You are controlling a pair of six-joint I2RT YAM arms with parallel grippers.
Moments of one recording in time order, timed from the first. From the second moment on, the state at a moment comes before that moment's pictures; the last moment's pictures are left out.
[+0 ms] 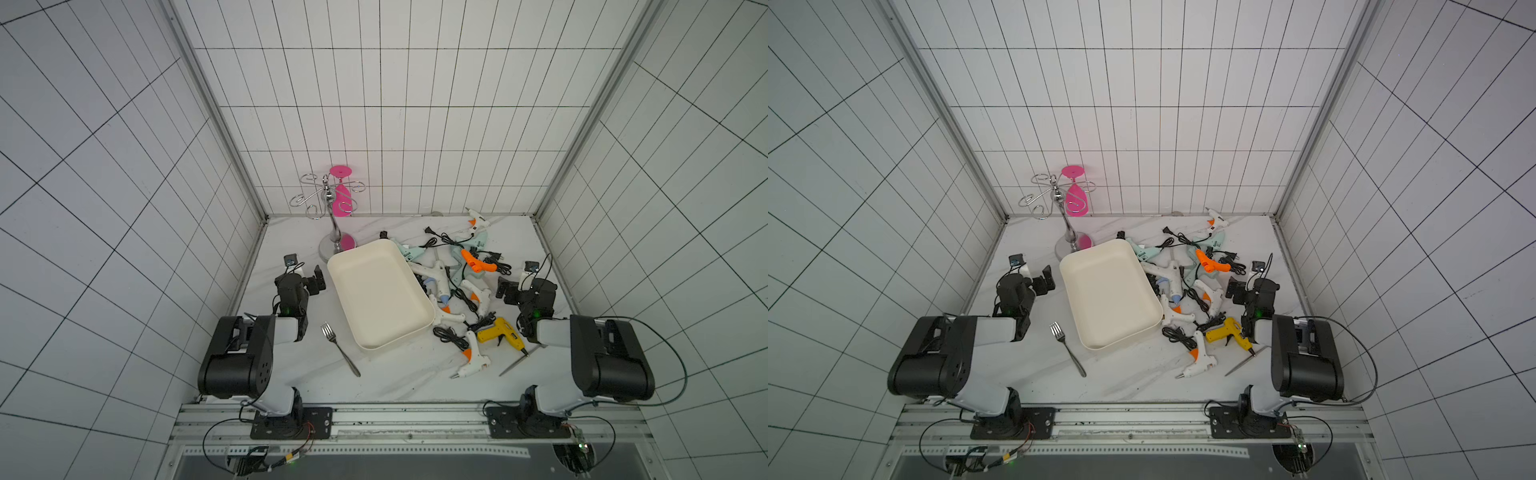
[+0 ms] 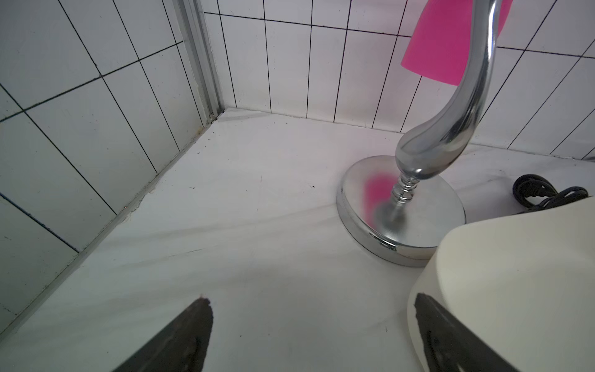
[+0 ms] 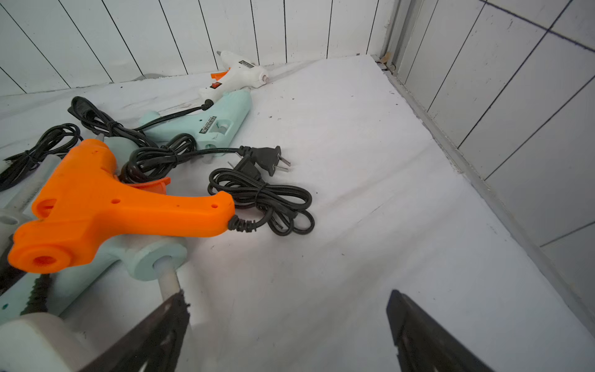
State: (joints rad) left arm 0.02 1.55 0.44 0.79 -0.12 -0.12; right arm -0.05 1.54 0.40 0.71 -0.04 0.02
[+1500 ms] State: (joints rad) left arm -0.25 1.13 0.82 -0.43 -0.31 -0.66; right arm 0.17 1.40 1.03 -0.54 -0.03 0.36
